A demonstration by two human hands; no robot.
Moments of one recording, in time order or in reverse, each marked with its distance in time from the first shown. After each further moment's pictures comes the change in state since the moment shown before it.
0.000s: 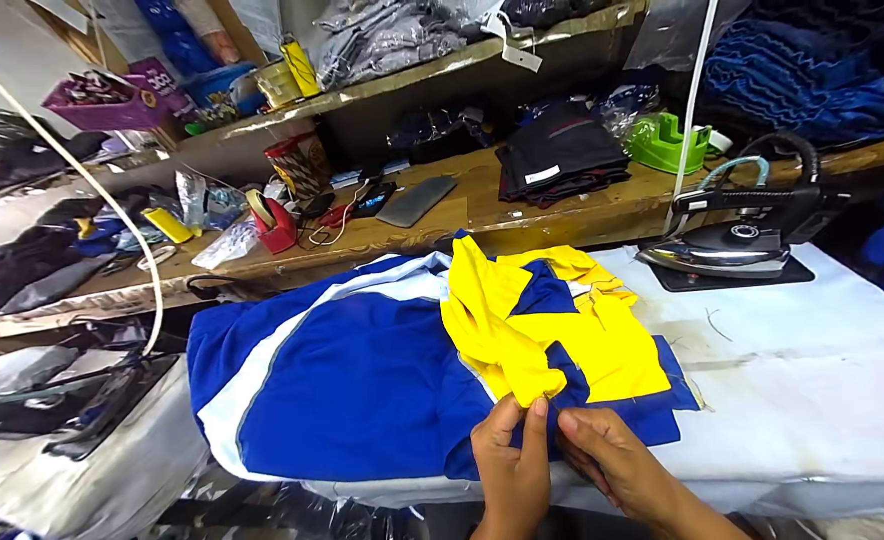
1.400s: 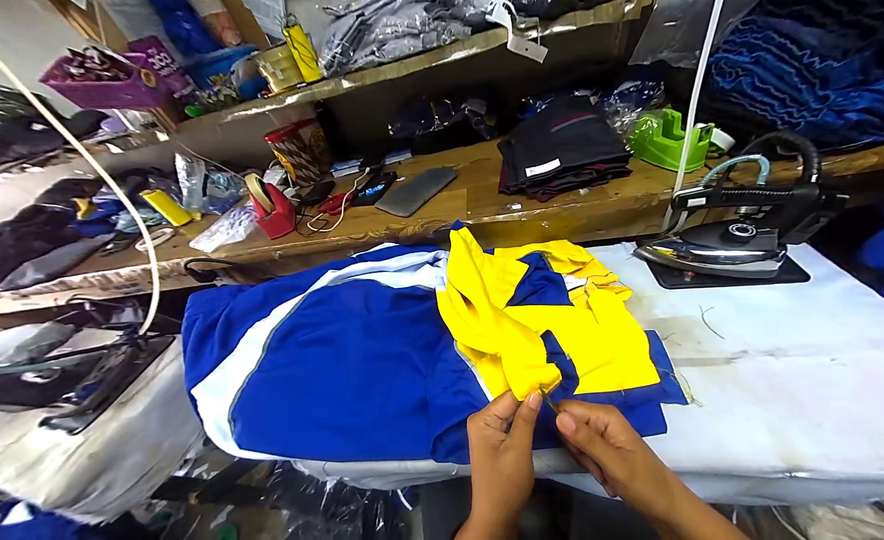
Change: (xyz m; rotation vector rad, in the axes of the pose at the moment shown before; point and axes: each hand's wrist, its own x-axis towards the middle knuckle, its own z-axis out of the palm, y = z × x) left_hand -0.013 0.004 0.001 -0.154 -0.006 -0.340; right_hand -0.015 0.001 -0.016 -0.203 0.009 0.028
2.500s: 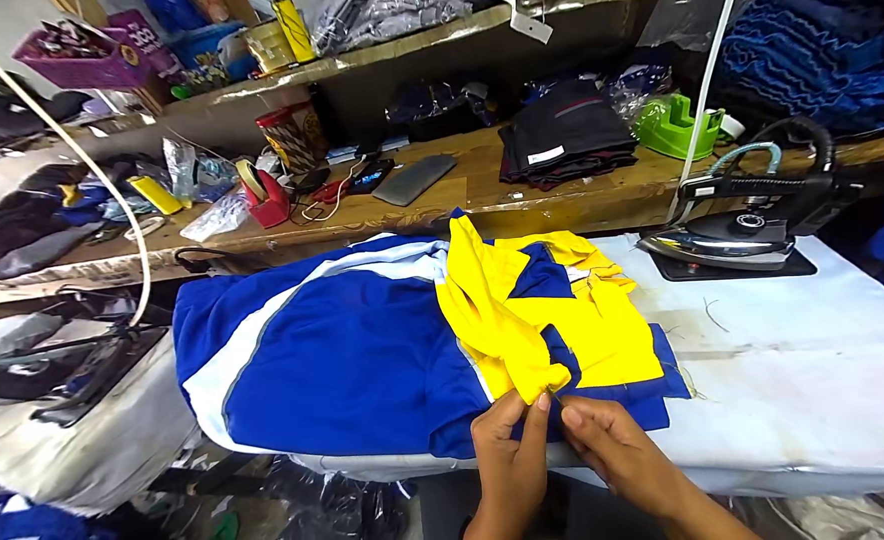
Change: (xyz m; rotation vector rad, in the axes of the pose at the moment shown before) left_hand -0.001 -0.018 -0.002 0.191 -0.017 0.322; right_hand 0.001 -0.001 -0.001 -0.012 -0.033 -0.038
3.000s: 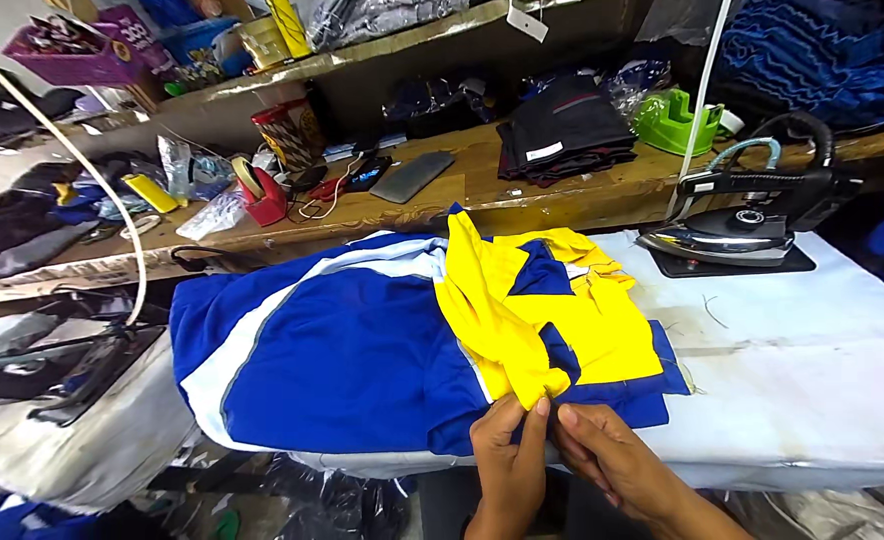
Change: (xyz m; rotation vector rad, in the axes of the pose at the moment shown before) left_hand -0.006 -0.005 -0.001 -0.001 0.017 0.056; right_hand -0.003 -0.001 0.010 0.307 -0.047 0.152
